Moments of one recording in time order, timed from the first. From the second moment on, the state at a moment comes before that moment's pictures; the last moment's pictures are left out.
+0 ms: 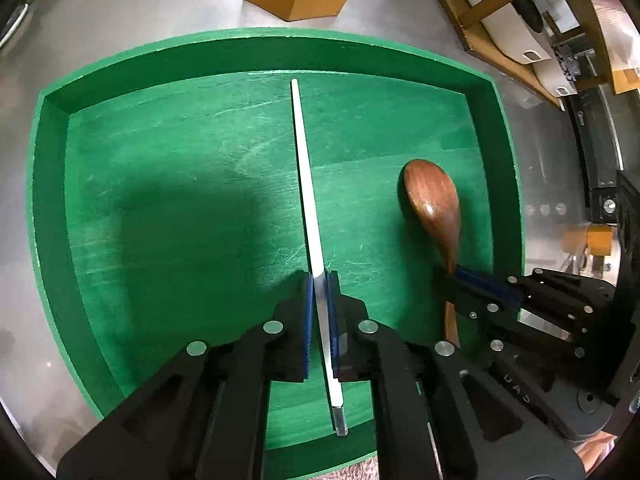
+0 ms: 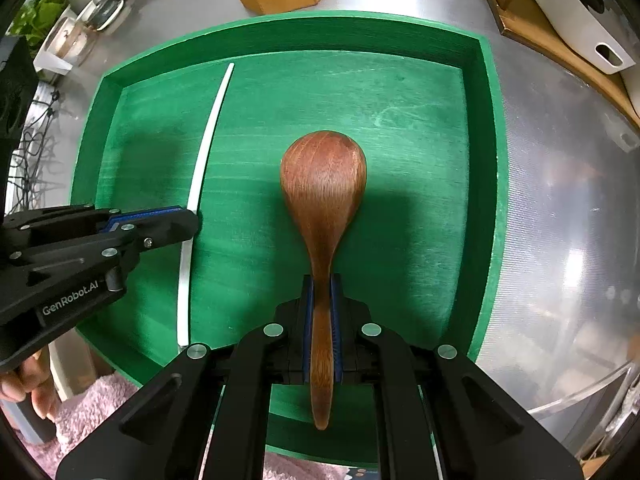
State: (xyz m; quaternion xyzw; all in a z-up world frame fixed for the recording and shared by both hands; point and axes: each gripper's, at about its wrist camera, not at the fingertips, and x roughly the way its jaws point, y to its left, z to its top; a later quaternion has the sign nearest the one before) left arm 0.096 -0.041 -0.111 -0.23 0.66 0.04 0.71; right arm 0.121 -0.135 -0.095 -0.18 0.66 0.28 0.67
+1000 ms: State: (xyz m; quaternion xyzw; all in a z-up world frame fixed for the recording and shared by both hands) left arm 0.046 -0.014 -0.033 -0.19 0.50 0.03 0.85; right arm 0.118 -0.136 -0.042 -0.15 0.55 0.33 0.75
